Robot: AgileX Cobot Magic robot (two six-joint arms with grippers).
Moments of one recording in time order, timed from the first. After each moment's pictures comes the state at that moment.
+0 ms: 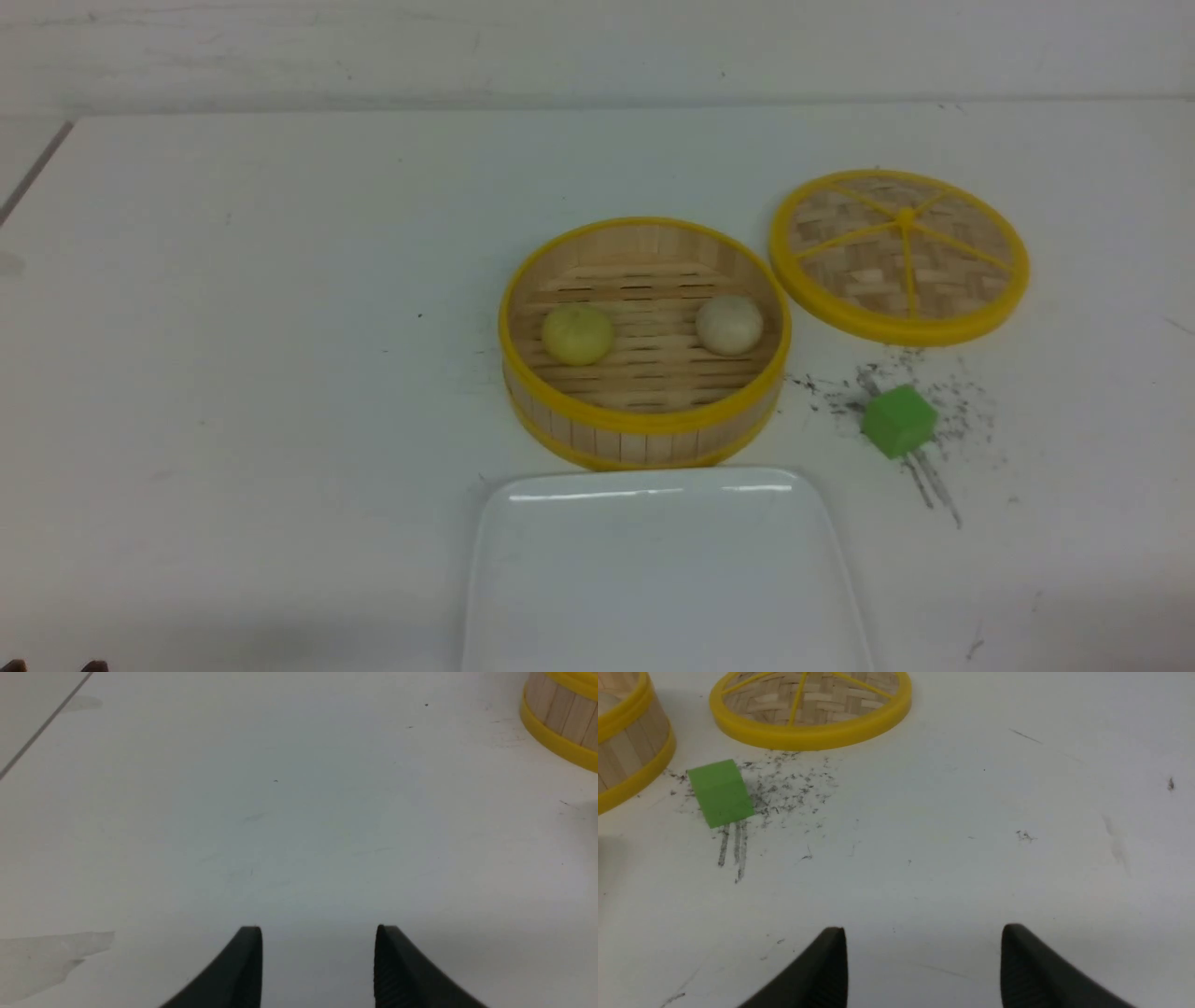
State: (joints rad) right arm -0.05 -0.01 0.02 0.01 0.40 0.04; left arm -0.03 -0.02 0.02 0.07 0.40 0.03
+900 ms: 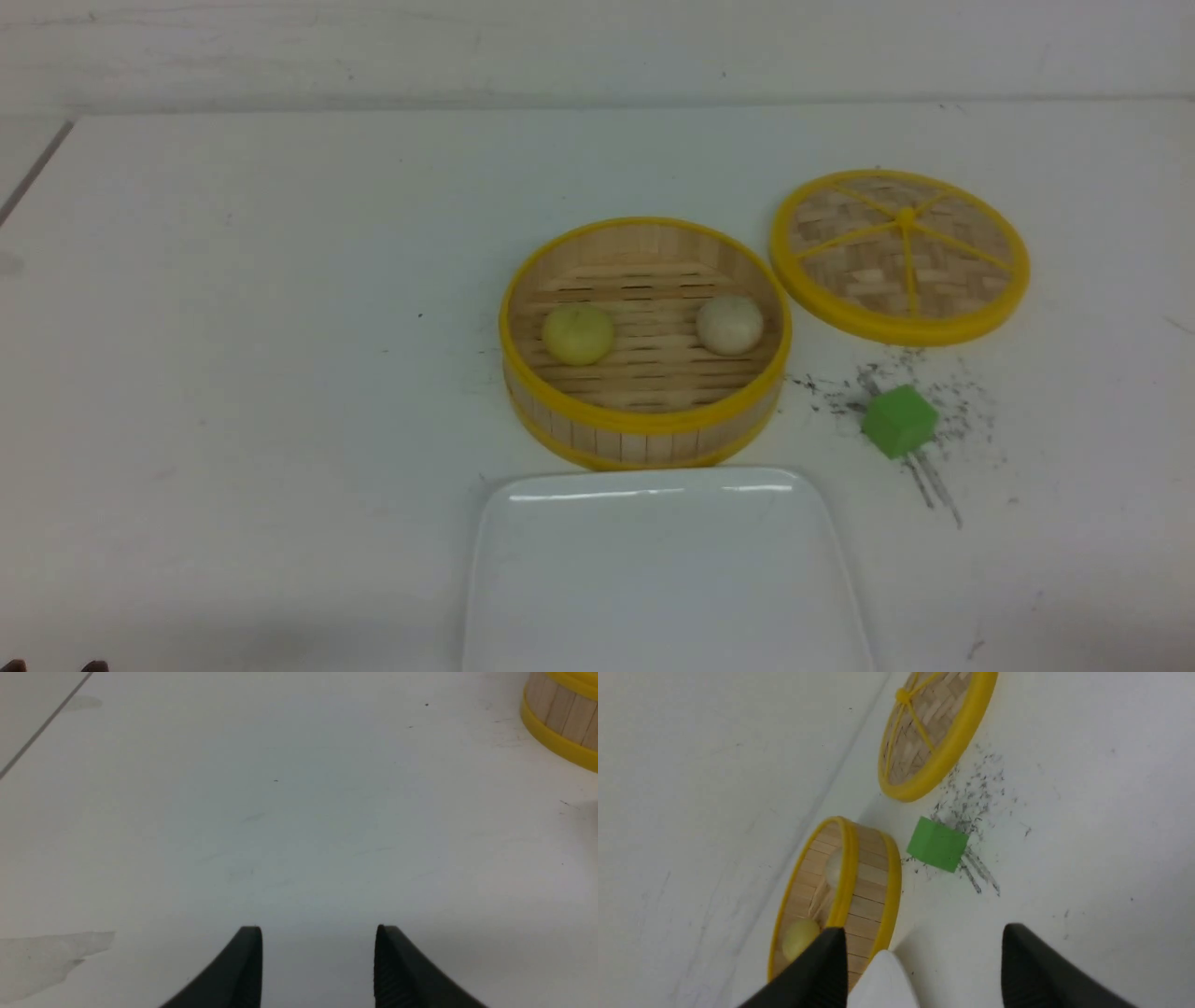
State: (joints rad) right arm -0.05 -0.01 0.02 0.65 0.35 0.46; left arm -0.03 -0.02 0.02 0.07 0.40 0.03
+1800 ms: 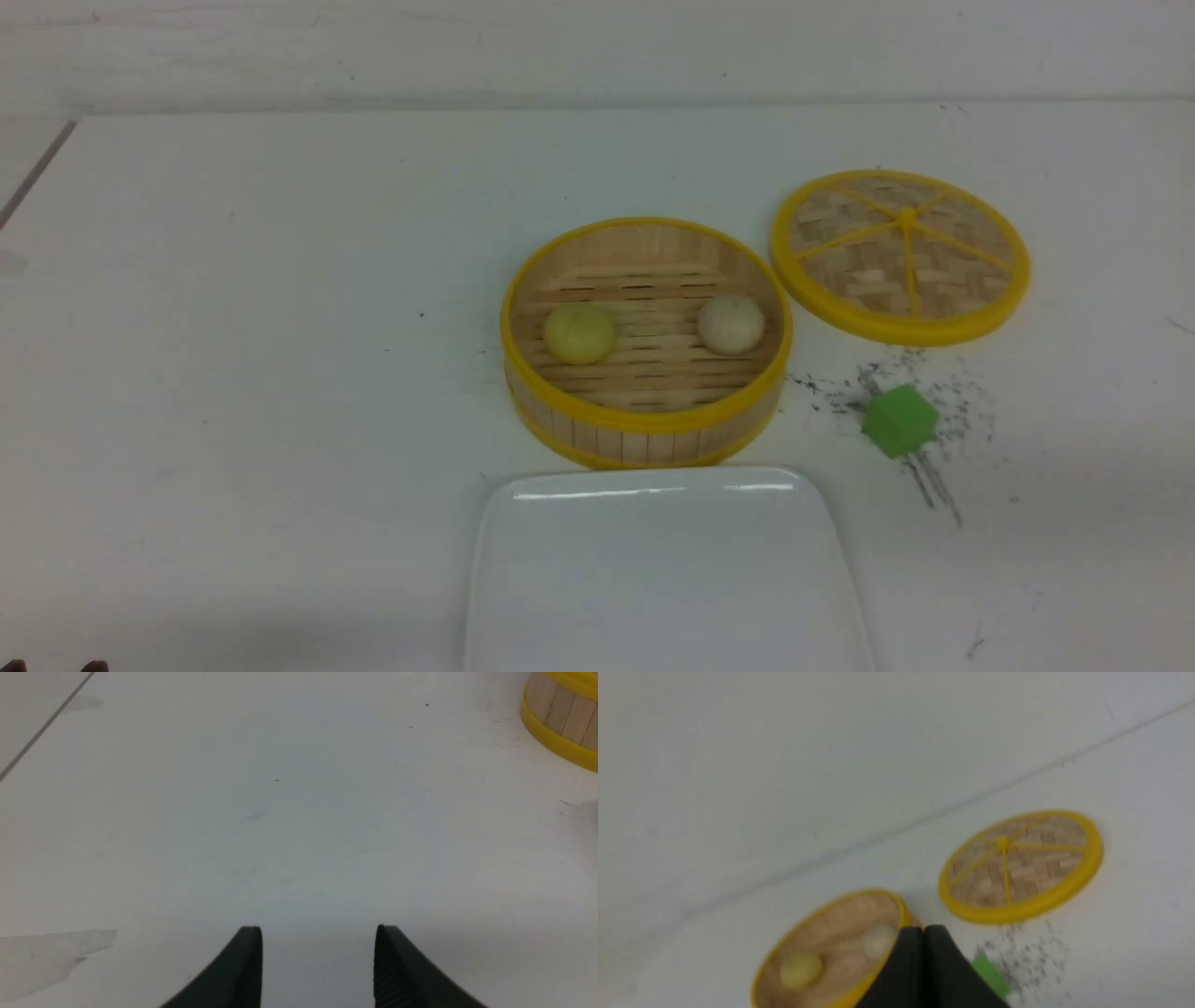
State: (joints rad) right arm -0.05 0.25 -0.41 0.60 0.45 -0.06; left arm -0.03 -0.02 0.02 0.07 0.40 0.03
